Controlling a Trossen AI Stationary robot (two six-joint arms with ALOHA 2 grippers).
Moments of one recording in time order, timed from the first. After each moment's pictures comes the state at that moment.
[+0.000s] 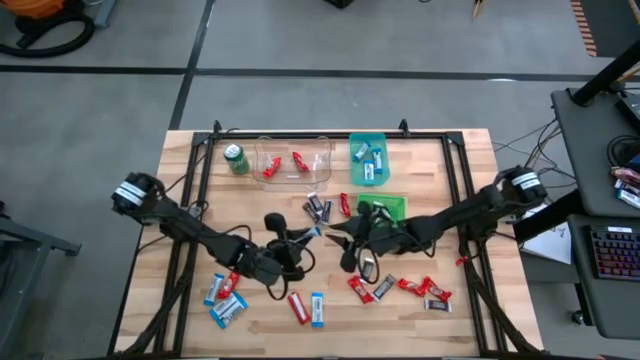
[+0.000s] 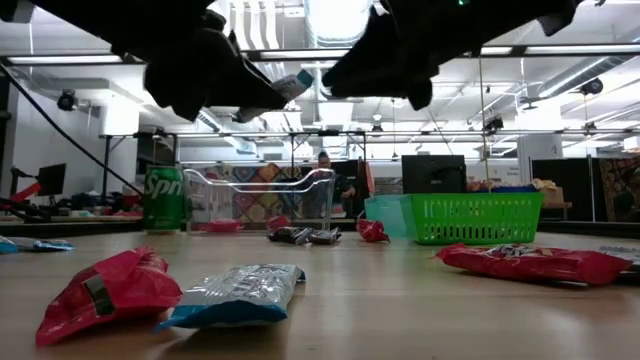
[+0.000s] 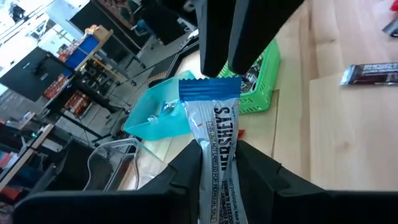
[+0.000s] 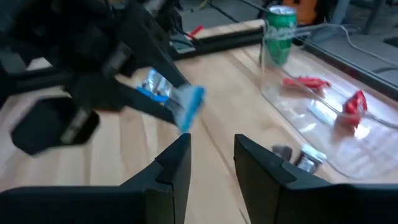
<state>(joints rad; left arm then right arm) -0.48 1.62 0.80 0.26 -1.01 0.16 0.29 1.62 0.86 0.39 0.53 0.28</state>
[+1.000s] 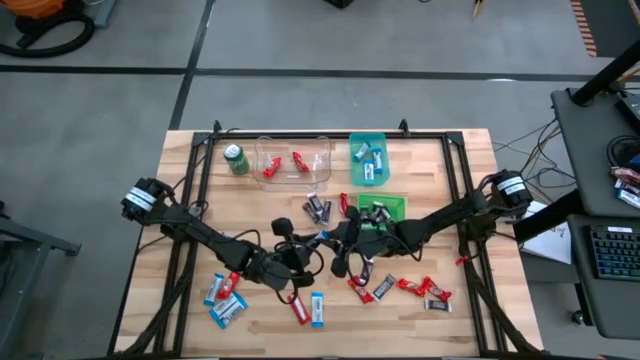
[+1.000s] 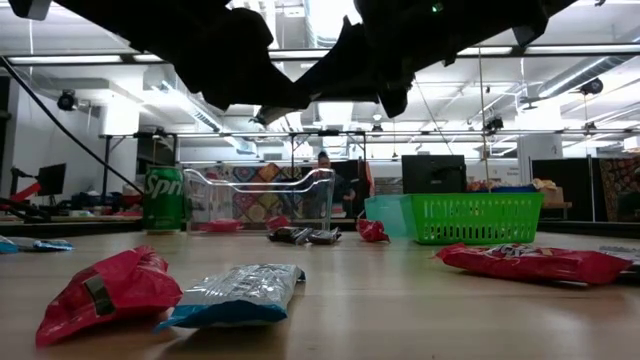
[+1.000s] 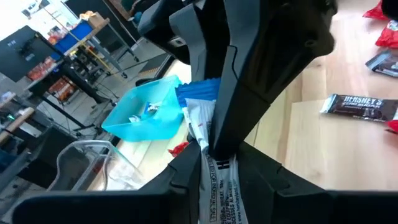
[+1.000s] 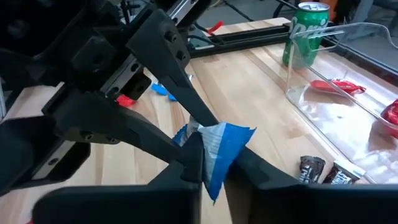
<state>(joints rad) -0.48 1.71 0.89 0.30 -1.00 0.06 0.28 1.74 0.94 0.44 0.45 0.25</state>
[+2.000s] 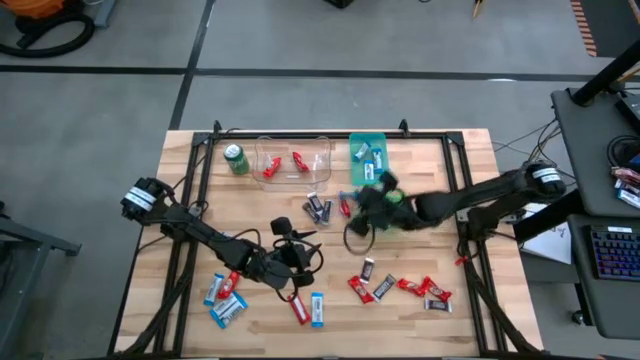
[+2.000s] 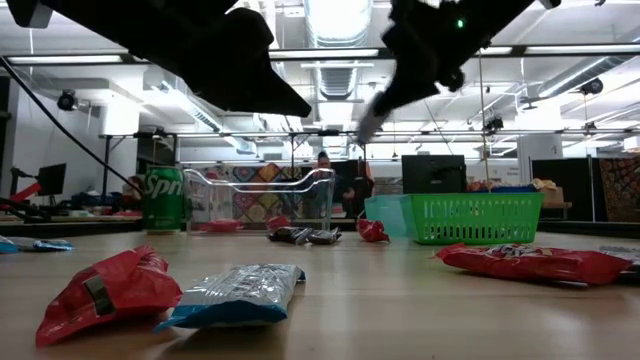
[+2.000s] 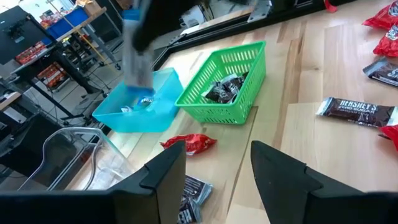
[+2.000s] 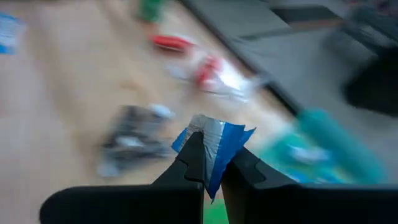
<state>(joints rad) -0.47 1.71 0.87 0.28 -0.98 -0.04 0.11 1.43 0.94 -0.23 0.70 0.27</state>
